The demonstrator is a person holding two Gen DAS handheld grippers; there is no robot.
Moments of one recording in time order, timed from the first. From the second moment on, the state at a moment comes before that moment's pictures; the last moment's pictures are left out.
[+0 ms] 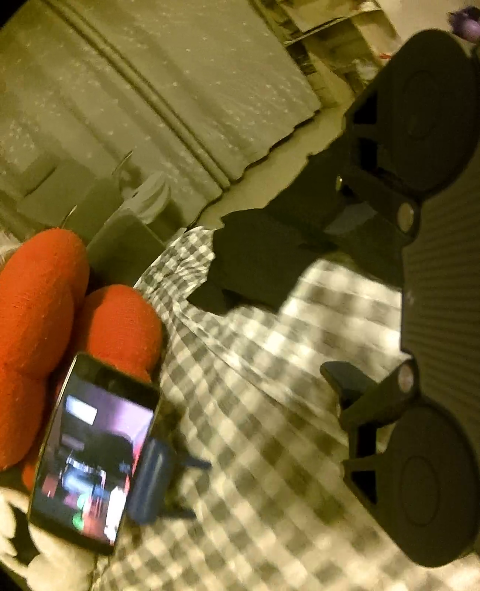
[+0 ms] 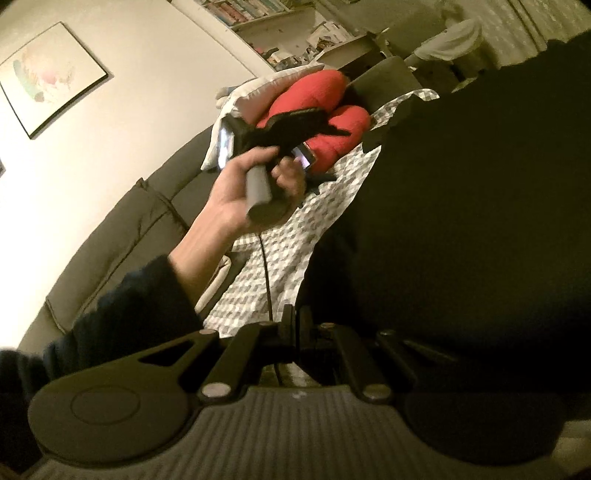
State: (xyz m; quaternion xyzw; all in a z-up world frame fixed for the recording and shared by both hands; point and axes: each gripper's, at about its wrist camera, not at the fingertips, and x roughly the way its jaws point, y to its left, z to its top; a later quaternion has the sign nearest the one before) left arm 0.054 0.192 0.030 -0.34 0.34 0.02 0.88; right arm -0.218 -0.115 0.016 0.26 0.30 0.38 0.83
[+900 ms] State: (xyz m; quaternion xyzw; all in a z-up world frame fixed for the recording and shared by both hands) left arm 0.139 0.186 0.017 -0.29 0.30 0.02 0.91; right arm -0.193 -0.117 0.017 0.27 0.28 0.48 0.79
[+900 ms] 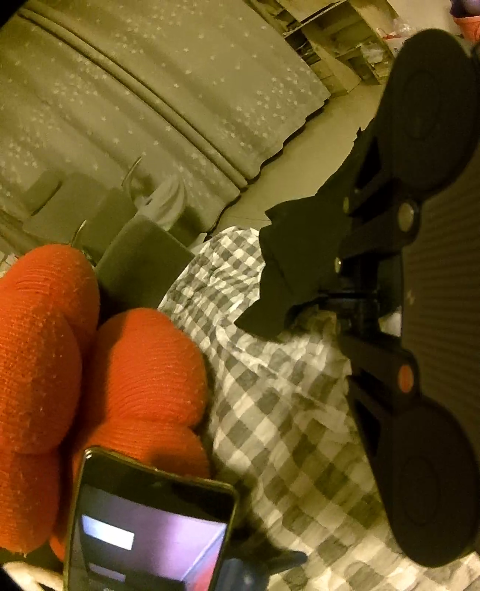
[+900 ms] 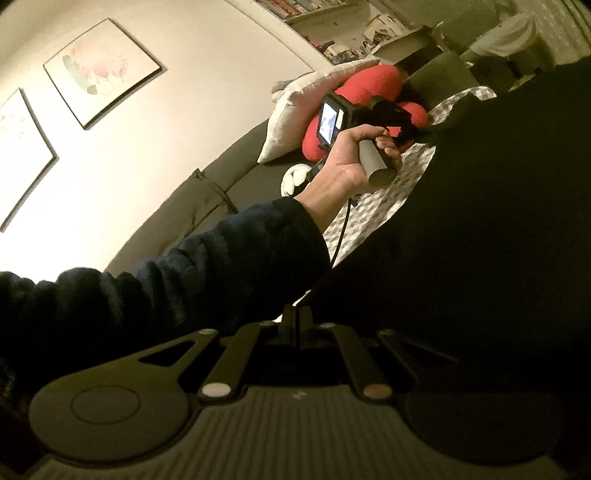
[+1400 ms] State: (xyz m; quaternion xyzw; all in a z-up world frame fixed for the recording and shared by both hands) left arm 0.144 0.152 0.047 -0.28 0.23 -0.02 0.93; right arm -0.203 -0.159 0.016 0.35 0.26 0.44 0.79
